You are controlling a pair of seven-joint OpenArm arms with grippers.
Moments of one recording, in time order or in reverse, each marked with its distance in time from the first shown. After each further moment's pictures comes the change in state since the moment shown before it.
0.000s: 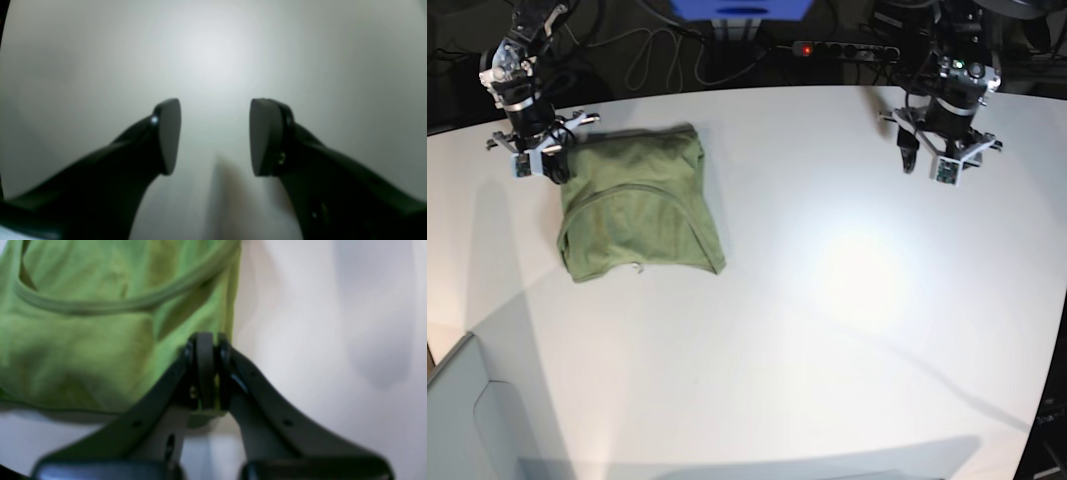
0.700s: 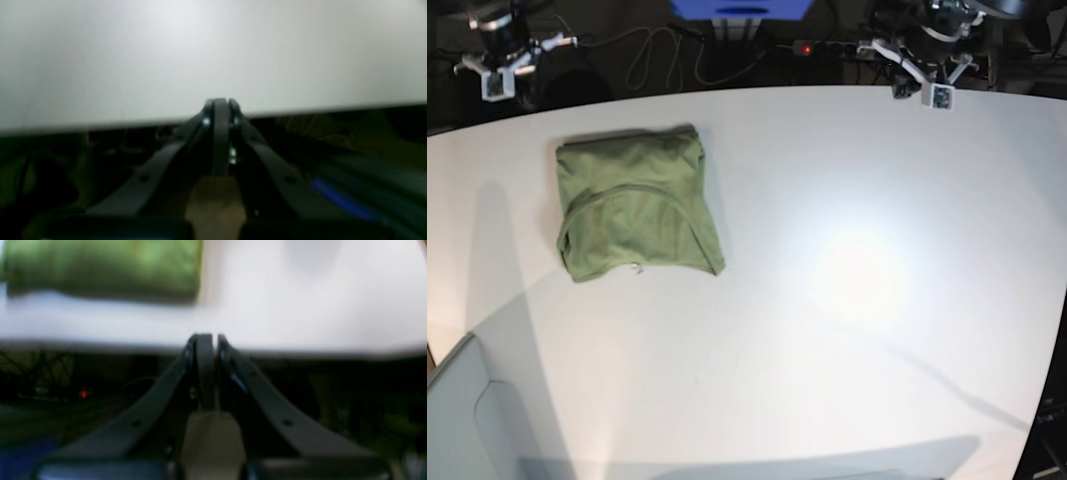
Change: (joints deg) left arm 22.0 7.3 -2.6 4.3 -12.3 0.8 -0.9; right arm -26.6 -2.2 6.4 16.5 8.5 -0.3 -0.5
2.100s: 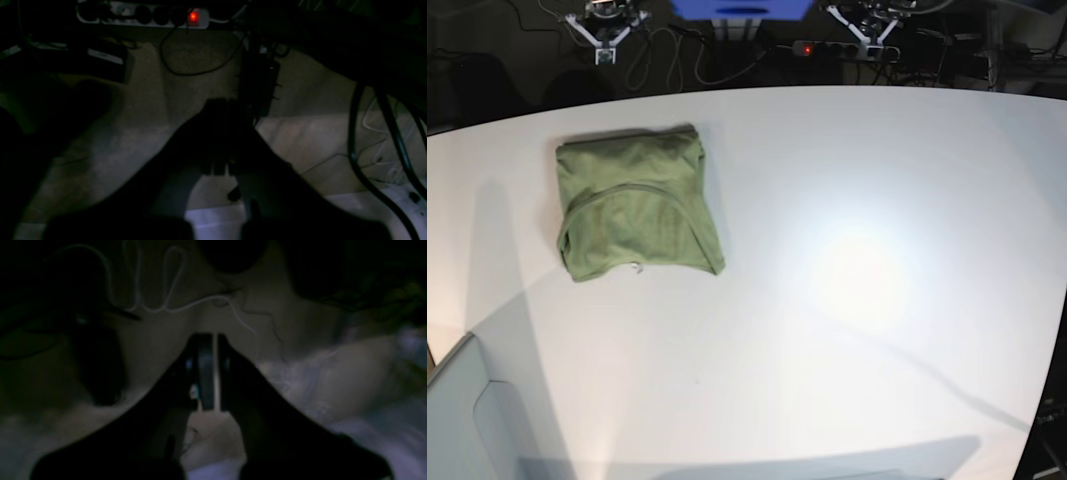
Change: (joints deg) left arm -39.5 -6.8 15.4 -105.0 15.6 0.3 -40.1; right arm 28.7 11.1 -52.7 -86.2 0.5 -64.7 22.0
